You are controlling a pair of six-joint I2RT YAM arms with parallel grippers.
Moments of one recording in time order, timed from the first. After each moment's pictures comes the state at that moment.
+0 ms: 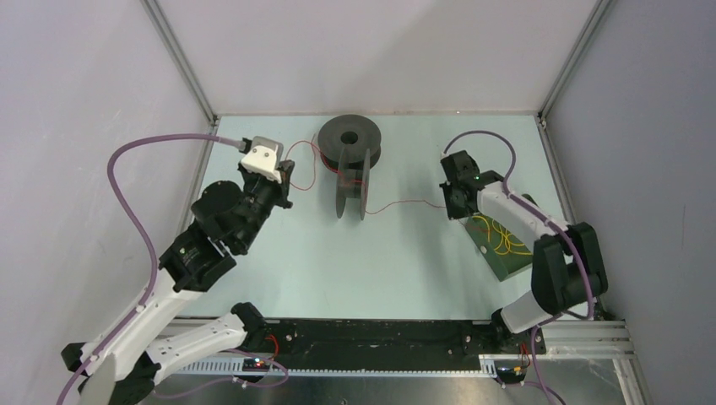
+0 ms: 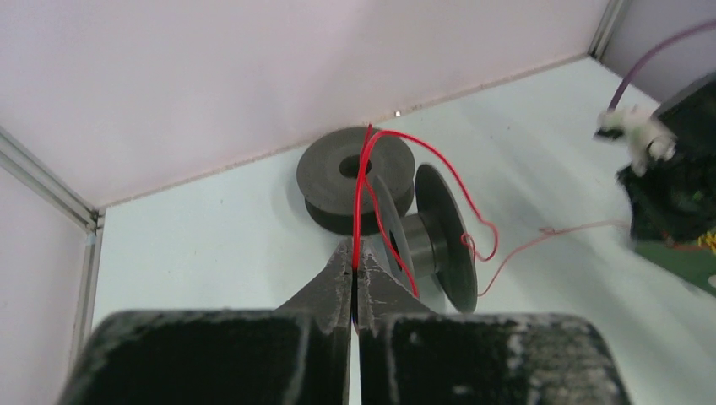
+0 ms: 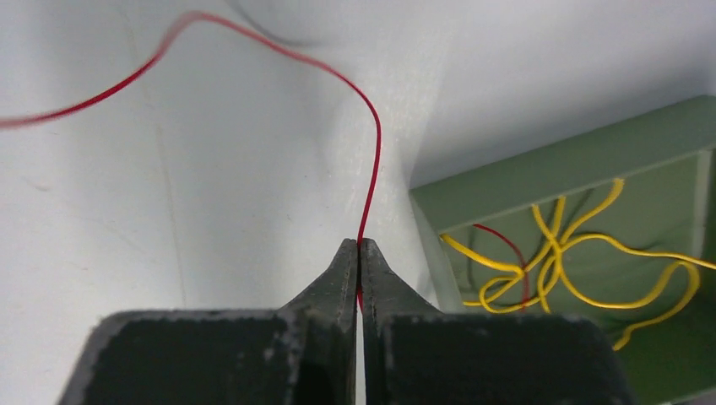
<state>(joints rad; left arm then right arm) -0.79 0.81 1.16 -0.38 -0.45 0.07 0.36 1.56 1.06 -0.64 0.20 0.16</state>
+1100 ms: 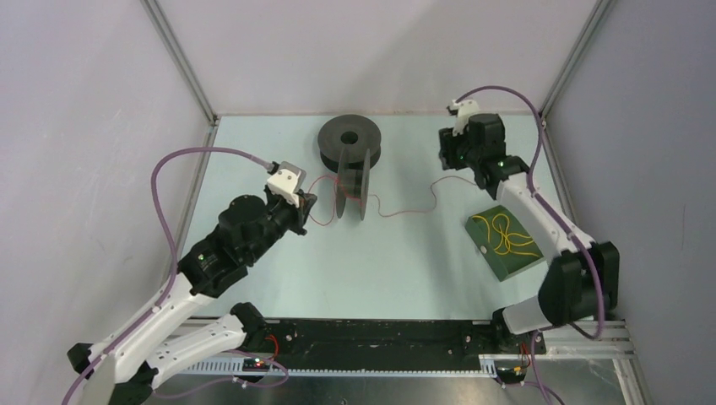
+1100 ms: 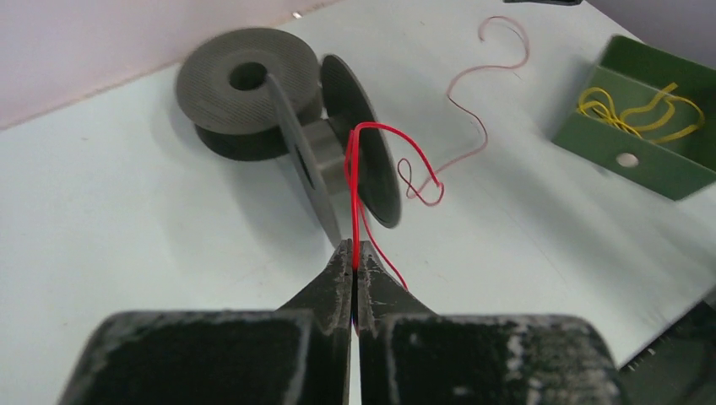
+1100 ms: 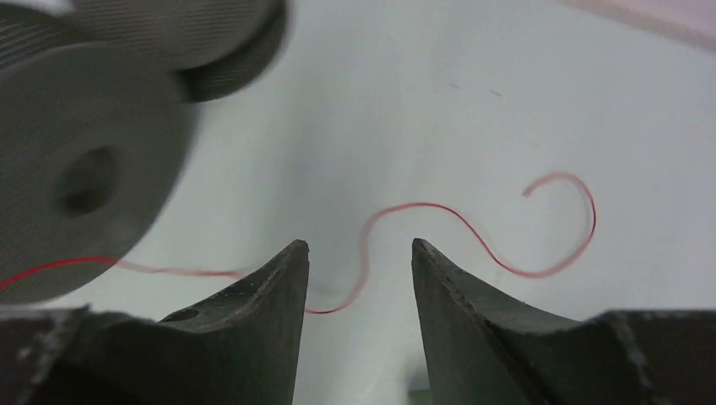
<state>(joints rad) -0.79 0.74 0.93 -0.41 -0.26 -0.05 0.26 1.48 1.24 -0.28 0.01 -0.03</state>
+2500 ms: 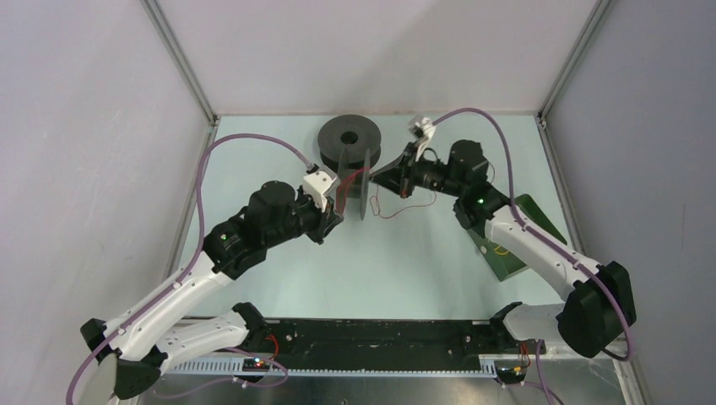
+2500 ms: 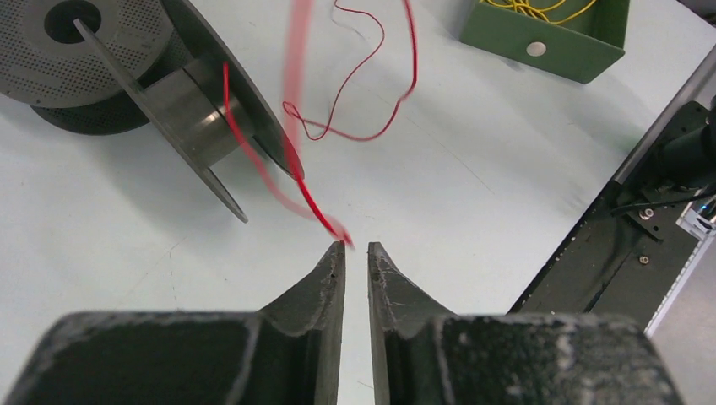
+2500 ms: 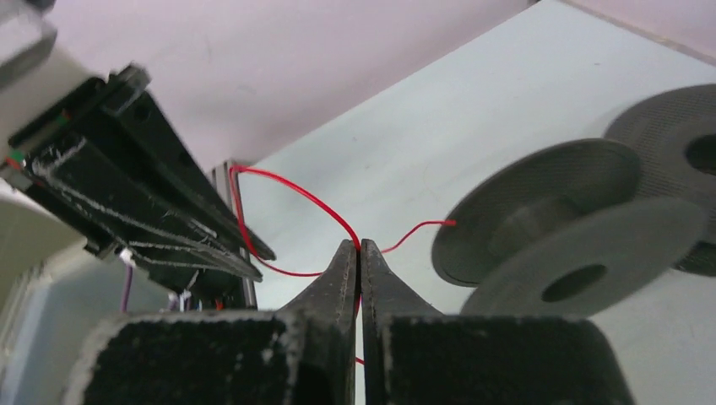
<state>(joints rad) -0.79 0.91 1.00 -0.53 0.06 -0.06 0.61 1.30 1.03 0.24 -0.65 0.29</state>
